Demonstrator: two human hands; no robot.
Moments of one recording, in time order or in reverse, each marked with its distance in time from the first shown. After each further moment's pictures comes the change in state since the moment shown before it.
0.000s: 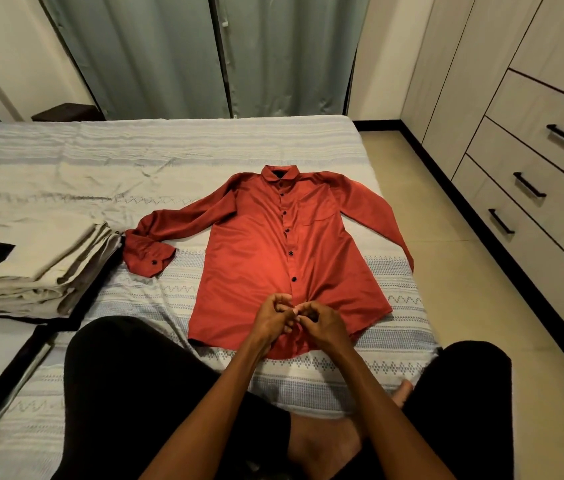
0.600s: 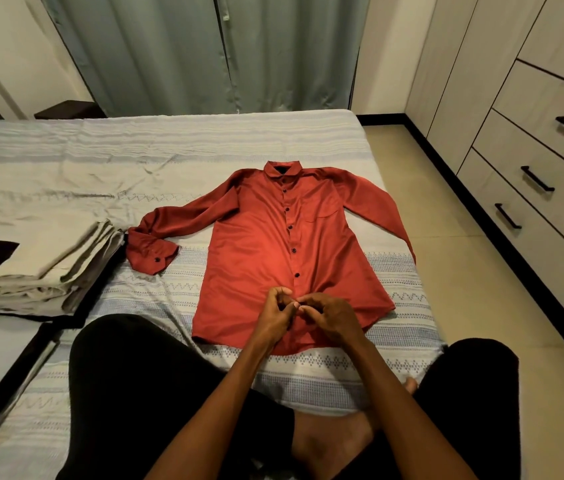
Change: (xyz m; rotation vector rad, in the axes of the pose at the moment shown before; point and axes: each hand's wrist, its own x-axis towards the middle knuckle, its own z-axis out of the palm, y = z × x) left_hand -0.003 -0.006 -0.005 0.138 0.043 0.258; right_hand 0.011 -0.007 -0.021 -0.212 -0.055 -0.239
